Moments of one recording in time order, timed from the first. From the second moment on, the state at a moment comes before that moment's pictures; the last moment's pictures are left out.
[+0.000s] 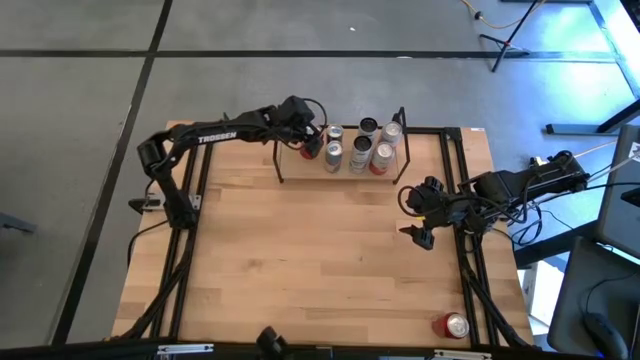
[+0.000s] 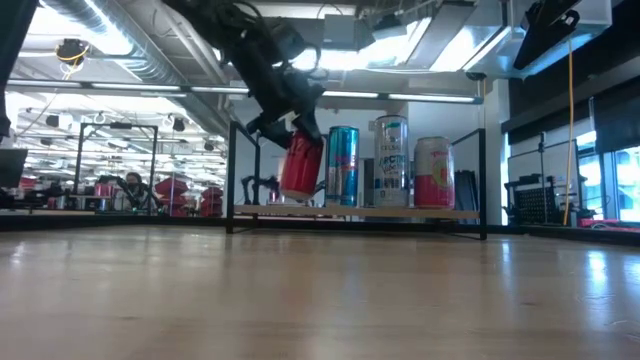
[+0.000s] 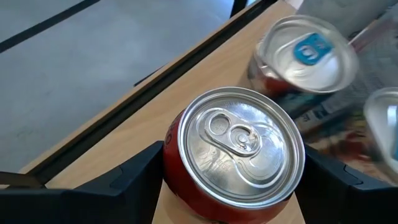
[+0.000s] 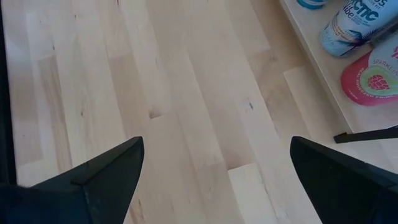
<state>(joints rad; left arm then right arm) 0.53 1.73 1.34 -0.39 -0.11 -0.28 0.35 1.06 1.13 -1.09 0.26 0.58</state>
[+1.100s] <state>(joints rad) 0.53 1.73 1.34 -0.39 -0.07 -0.23 0.35 1.06 1.13 -1.09 0.27 0.57</state>
